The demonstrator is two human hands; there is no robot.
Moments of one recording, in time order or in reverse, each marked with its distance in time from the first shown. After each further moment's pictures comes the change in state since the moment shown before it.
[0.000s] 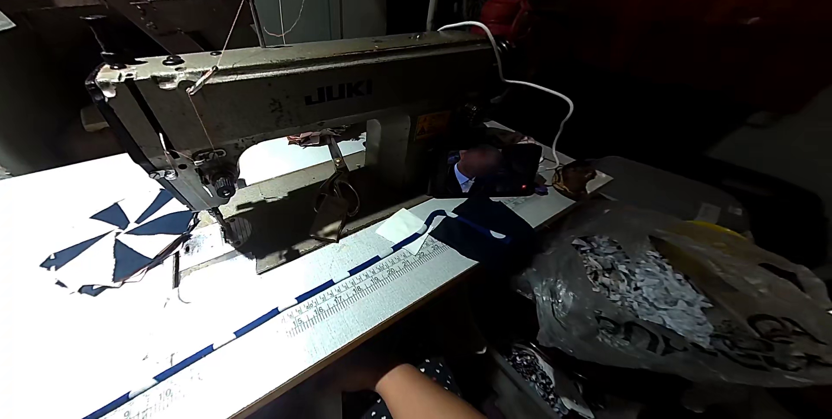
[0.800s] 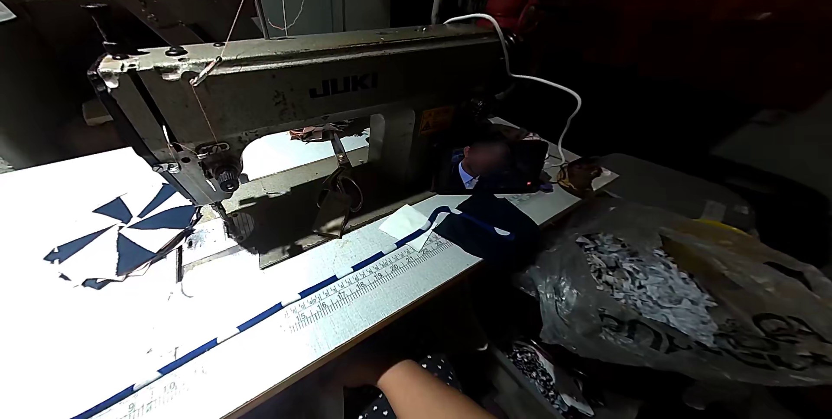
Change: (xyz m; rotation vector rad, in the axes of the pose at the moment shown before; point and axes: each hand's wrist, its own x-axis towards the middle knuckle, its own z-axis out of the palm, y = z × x) left_hand -0.005 0.007 0.001 0.032 0.016 -0.040; right_hand 0.001 0.000 -0.001 -0.030 -0.021 -0.016
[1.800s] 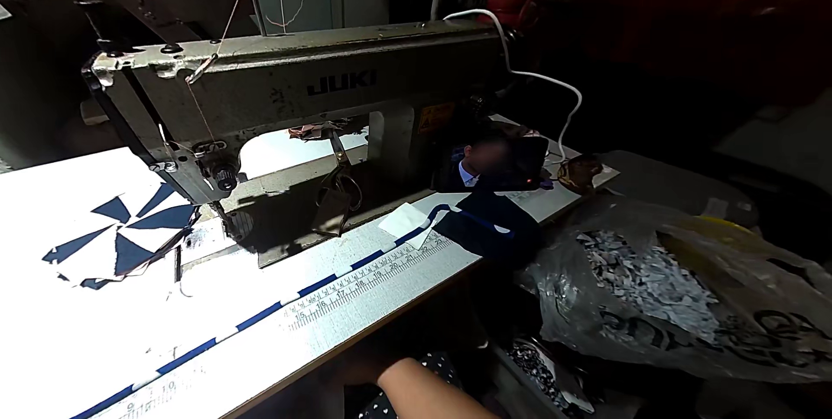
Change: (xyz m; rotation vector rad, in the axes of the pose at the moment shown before) left_hand 0.004 -0.005 0.000 0.030 -0.010 0.015; right_hand -0.001 -0.001 0.000 0.013 0.006 0.017
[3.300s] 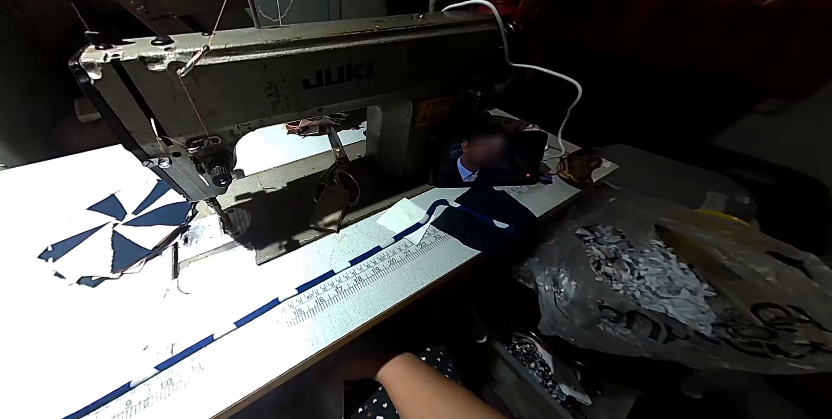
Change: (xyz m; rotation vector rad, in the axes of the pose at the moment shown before) left_hand -0.016 0.038 -0.003 -0.065 0.004 -0.092; right_hand 0.006 0.008 0.003 -0.006 0.020 -0.048
